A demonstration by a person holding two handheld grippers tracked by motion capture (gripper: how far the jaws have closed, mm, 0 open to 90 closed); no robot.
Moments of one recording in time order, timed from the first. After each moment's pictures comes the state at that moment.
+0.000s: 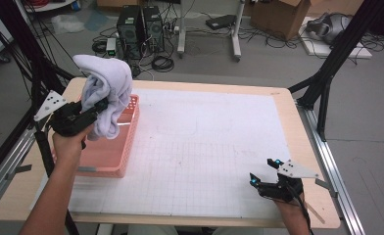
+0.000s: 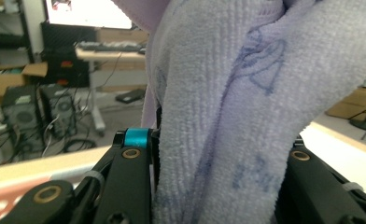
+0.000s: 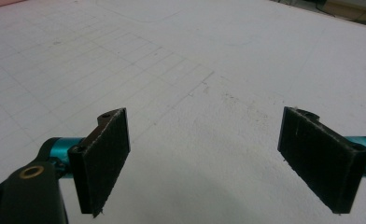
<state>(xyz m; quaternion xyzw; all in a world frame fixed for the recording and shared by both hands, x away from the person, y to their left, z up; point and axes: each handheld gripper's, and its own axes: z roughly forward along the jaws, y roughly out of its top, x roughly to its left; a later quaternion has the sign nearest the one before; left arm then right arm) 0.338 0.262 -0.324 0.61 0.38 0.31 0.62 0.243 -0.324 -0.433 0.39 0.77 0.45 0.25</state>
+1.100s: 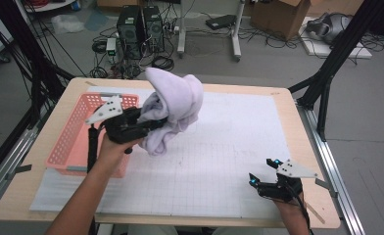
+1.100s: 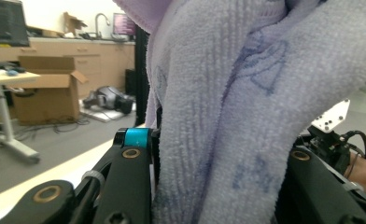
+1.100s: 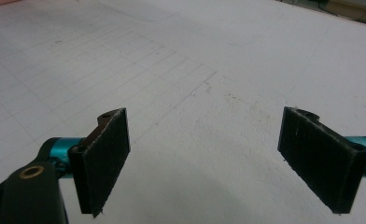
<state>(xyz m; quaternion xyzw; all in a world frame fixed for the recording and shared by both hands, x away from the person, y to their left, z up) 0.333 0.134 -0.320 0.68 0.18 0.14 0.70 0.244 -0.323 -0.433 0.38 0.77 0.45 0.25</state>
